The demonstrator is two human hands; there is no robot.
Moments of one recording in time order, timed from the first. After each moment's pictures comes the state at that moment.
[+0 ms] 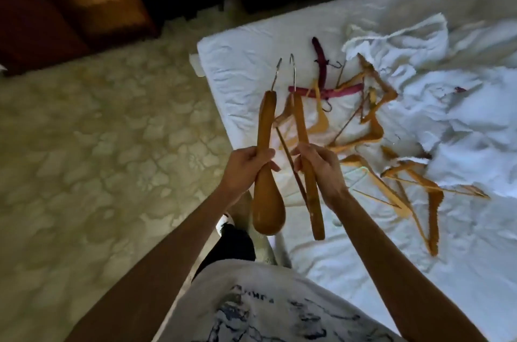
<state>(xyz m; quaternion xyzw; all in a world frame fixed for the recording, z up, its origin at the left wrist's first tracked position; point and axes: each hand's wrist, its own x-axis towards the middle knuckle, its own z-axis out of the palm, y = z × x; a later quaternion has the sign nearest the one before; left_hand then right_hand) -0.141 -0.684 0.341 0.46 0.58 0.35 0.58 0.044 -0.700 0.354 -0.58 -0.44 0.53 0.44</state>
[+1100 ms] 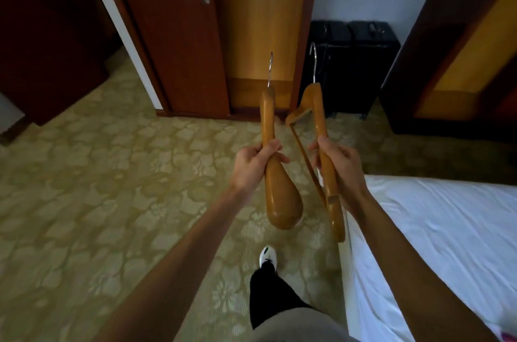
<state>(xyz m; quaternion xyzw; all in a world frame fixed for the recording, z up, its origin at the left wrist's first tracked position) -0.724 -0.227 0.425 0.32 0.59 0.59 0.44 -0.550 -0.155 0.435 -0.37 -0.60 0.58 0.40</state>
